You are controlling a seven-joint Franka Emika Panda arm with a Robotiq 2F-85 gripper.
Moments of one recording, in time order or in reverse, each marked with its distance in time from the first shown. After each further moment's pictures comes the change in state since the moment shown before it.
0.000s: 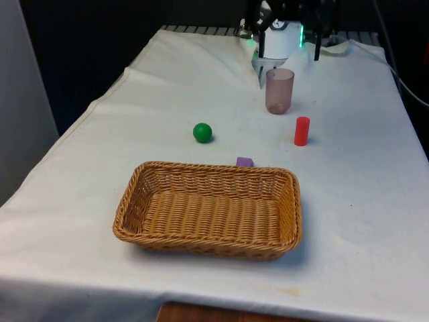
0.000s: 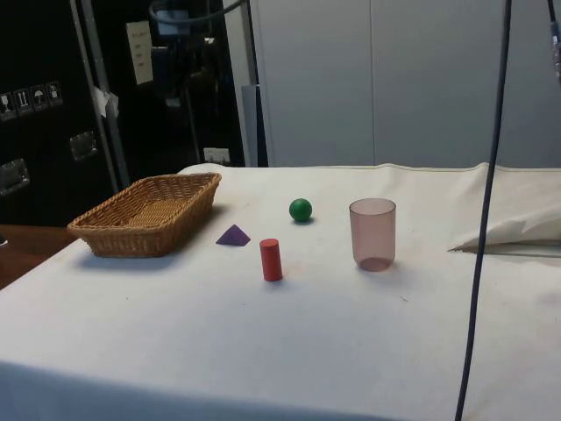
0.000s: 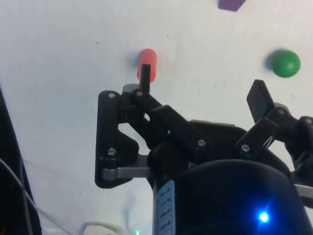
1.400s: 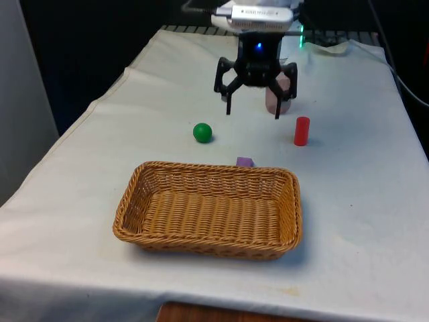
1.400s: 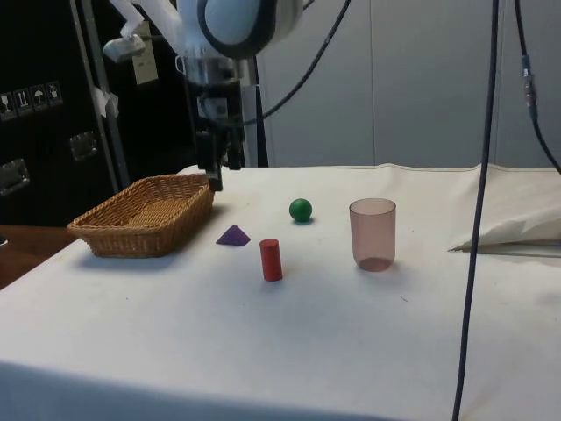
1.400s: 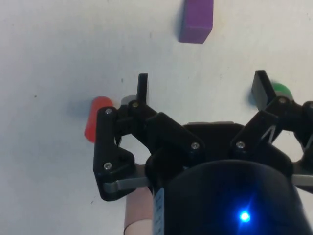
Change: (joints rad) arm -0.017 0.144 -0.058 -0.158 0.004 0.338 -0.195
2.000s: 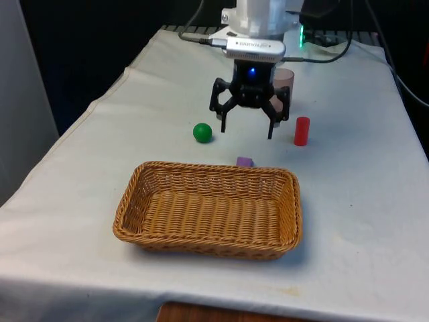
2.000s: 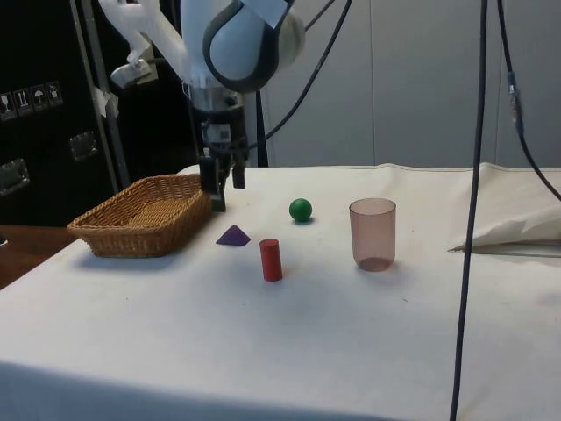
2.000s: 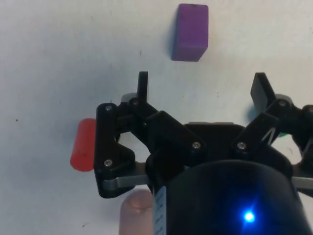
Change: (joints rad) arm -0.002 0.091 -0.008 0.004 0.009 0.089 0.044
